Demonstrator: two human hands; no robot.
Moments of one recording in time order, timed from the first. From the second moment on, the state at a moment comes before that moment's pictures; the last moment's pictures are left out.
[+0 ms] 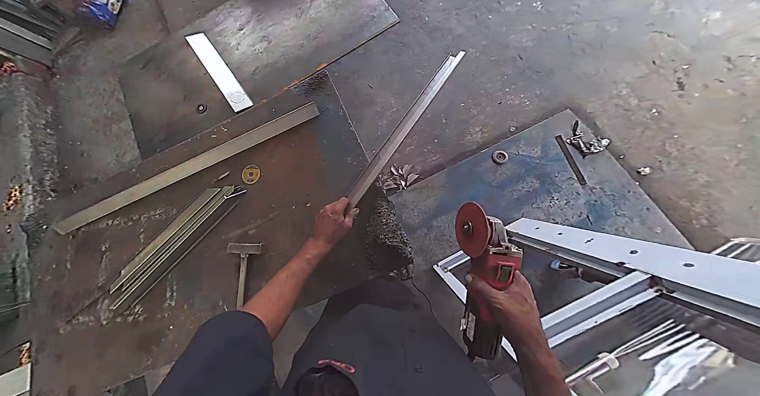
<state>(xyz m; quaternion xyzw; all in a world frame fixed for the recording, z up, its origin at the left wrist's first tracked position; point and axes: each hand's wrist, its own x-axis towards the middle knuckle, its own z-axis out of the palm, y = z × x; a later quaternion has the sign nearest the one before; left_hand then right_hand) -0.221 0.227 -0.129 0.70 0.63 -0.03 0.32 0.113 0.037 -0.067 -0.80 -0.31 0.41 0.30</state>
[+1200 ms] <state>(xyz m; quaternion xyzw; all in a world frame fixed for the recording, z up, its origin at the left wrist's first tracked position) -0.024 0.534 -0.184 0.47 0.49 0.03 0.73 0.064 0.170 -0.076 -0.79 -0.34 0.47 0.19</state>
